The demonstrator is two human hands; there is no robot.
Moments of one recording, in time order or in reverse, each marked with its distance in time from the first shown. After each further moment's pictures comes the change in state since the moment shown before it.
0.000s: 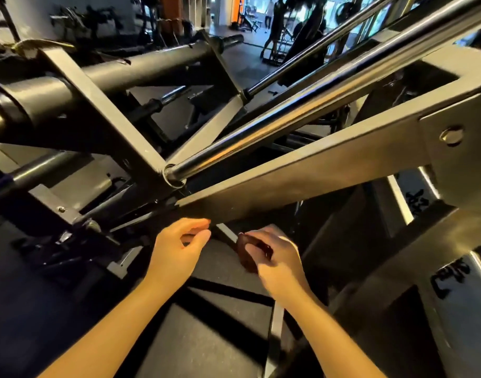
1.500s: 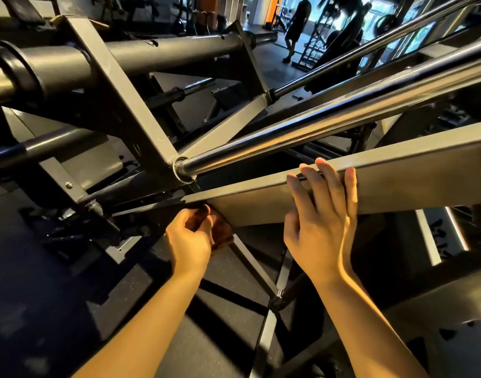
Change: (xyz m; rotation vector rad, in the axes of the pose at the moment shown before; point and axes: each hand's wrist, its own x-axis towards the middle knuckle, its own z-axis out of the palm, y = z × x) left_hand 0.026 -0.003 0.054 -0.200 0.484 -0.269; right_hand 0.068 -0.028 -0.057 -0.849 0.478 -0.651
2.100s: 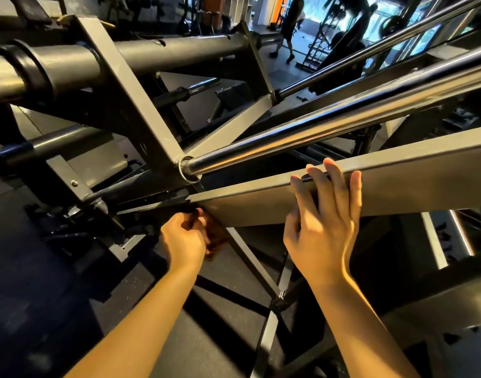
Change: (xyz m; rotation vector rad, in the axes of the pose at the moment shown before) left_hand 0.020 -0.020 -0.004 0.056 0.049 -0.180; right_hand -0.003 -0.010 0.003 0.074 0.044 0.049
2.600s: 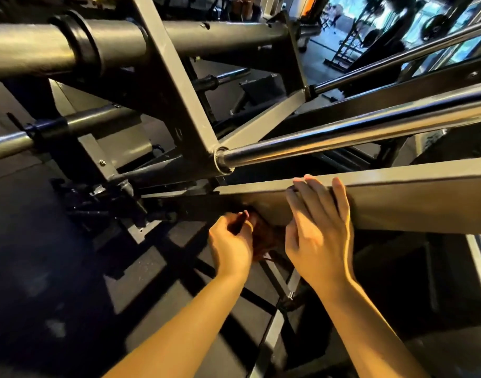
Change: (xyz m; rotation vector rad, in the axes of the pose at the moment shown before) left_hand -0.026 -0.005 0.026 -0.279 -0.039 -0.067; right_hand -0.012 -0.025 0.043 0.115 -0.143 -0.190
